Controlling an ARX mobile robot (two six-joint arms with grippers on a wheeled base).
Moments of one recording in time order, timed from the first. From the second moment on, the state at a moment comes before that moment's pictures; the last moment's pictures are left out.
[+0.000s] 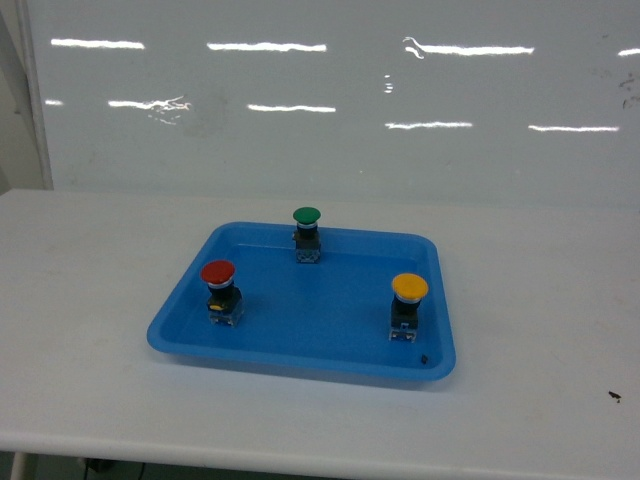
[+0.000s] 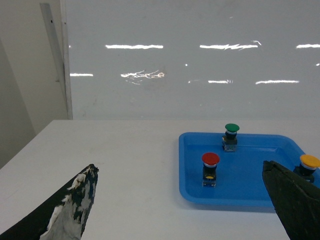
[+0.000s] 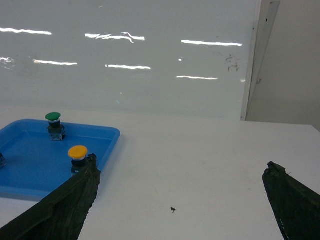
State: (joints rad) left arm 0.00 0.01 0.01 -0.01 0.00 0.00; right arm 0.00 0.00 0.01 0.00 0.00 -0.01
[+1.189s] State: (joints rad) left arm 0.00 0.01 0.01 -0.01 0.00 0.00; right arm 0.00 0.00 0.01 0.00 0.00 -0.01
